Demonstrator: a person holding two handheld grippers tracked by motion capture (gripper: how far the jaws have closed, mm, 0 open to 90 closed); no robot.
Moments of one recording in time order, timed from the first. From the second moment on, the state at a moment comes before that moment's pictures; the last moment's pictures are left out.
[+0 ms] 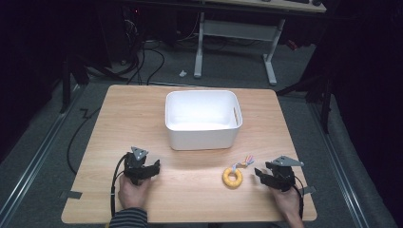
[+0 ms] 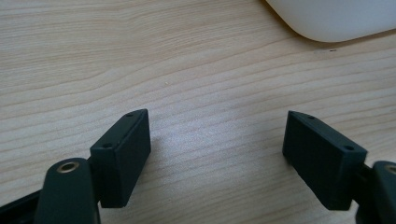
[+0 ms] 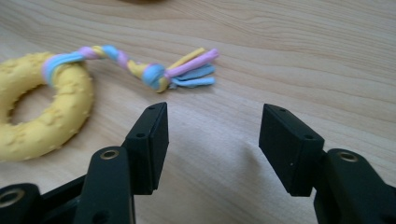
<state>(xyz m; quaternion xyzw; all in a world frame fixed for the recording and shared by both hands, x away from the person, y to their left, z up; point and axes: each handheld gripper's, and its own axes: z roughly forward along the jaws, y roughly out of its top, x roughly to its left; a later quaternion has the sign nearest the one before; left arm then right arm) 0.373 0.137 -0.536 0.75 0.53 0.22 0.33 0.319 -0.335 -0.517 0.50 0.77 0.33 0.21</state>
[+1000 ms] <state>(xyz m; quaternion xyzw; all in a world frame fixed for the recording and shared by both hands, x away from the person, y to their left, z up) 0.373 0.137 -0.536 0.75 0.53 0.22 0.34 0.321 -0.293 -0.503 0.44 0.82 0.35 0.11</state>
